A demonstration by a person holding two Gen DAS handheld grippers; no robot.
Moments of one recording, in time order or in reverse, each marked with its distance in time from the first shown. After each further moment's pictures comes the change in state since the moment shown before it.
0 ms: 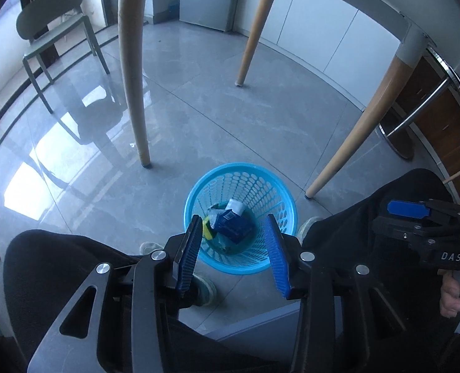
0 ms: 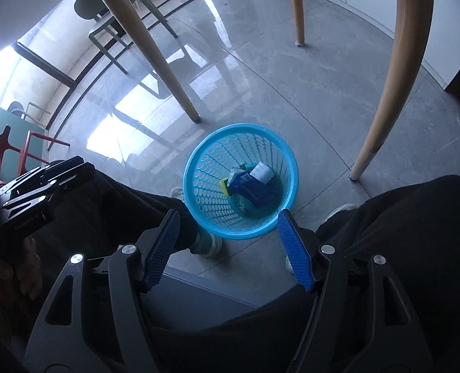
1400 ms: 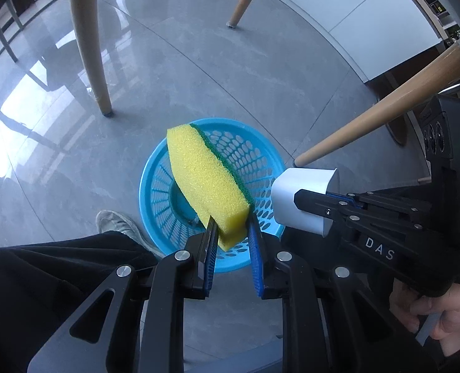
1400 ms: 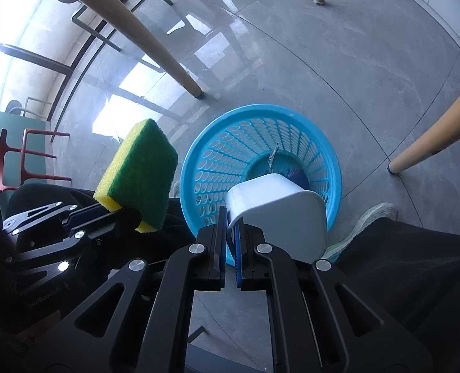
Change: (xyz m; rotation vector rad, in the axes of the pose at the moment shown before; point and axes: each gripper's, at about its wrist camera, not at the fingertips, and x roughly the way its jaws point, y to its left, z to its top) left arm 0.127 0.005 0.027 -0.107 0.296 -0.157; right arm 0.159 -0.002 0.057 0.095 0.204 0.083
